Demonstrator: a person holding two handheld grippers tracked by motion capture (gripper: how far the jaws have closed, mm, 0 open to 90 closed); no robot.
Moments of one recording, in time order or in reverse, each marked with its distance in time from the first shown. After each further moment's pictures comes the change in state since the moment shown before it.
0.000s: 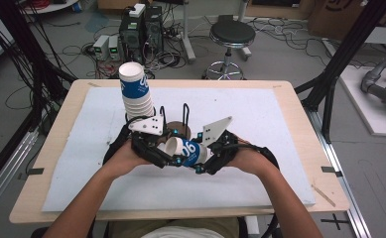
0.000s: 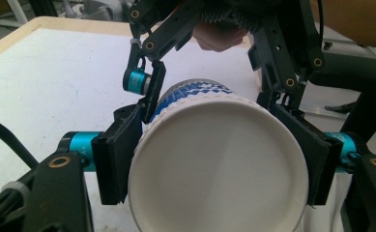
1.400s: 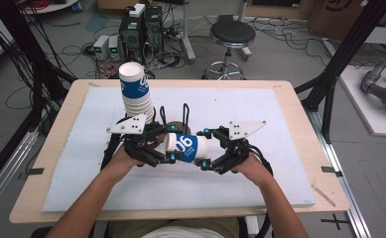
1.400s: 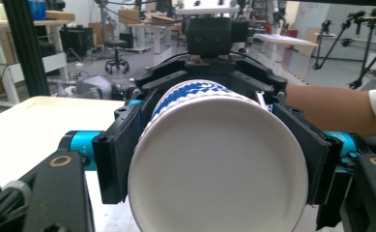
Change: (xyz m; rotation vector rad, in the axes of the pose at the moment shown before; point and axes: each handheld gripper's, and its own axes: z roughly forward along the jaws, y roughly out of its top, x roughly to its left) left arm 0.001 -0.016 -0.012 -0.339 -0.090 0.017; right arm 0.004 -0.041 -0.007 -0.553 0.082 0.246
